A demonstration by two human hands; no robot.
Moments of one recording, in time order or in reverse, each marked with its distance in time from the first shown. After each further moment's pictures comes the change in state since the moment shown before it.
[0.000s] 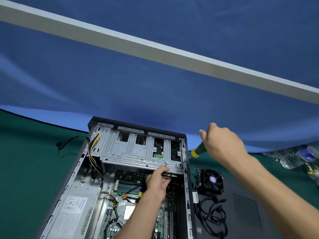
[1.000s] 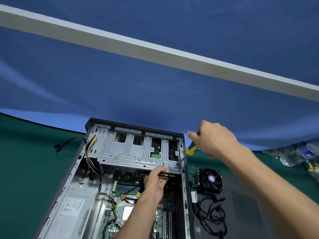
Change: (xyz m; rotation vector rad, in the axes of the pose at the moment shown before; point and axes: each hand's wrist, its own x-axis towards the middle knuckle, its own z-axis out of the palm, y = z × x) left_hand 0.003 -0.001 0.000 -0.008 0.003 0.025; right_hand 0.009 -0.007 -0.004 -0.033 -0.076 -0.043
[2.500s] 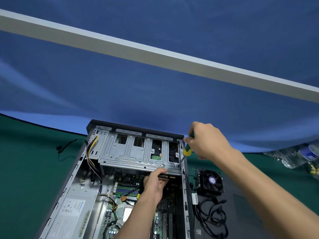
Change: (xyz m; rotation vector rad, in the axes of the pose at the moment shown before) left_hand 0.006 0.002 -0.006 0.065 -0.037 0.035; right_hand 0.000 -0.010 0.006 0.064 0.022 -0.103
